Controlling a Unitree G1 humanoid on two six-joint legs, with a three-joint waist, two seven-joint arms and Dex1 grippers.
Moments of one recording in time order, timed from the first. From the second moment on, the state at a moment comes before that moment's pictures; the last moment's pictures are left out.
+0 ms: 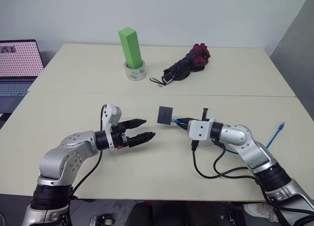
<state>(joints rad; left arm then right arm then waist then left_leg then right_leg) -0.28 0.61 0.11 -0.22 -0.74 0.78 -0.93 -0.48 -0.57 0.38 -0.03 -0.23 -0.28 0.69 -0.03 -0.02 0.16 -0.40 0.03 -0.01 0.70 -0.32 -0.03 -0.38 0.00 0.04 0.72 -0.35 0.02</state>
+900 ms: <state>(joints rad) -0.32 0.55 0.12 -0.17 -0.87 0.85 -0.94 -0.49 -0.57 0.38 -0.02 -0.31 -0.56 0.68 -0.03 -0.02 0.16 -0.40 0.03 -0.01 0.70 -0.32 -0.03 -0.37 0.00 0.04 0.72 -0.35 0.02</state>
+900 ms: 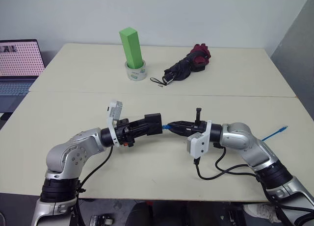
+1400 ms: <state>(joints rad) -0.36 0.55 0.11 -0.14 -0.86 0.84 -0.96 -0.49 -0.64 0.38 -0.04 -0.27 -0.57 0.78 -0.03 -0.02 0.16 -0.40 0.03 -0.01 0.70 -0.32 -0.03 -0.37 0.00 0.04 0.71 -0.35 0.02</state>
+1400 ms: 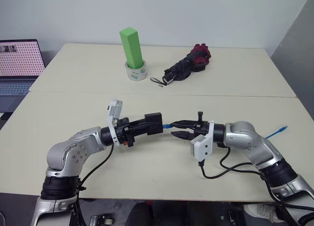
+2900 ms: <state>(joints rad) -0.42 0.61 -0.01 -0.21 -0.77 0.76 -1.18 -0.45 -0.60 0.17 -0.41 0.77 0.86 0.88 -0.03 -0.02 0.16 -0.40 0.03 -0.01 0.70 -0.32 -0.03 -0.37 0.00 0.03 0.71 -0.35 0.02</state>
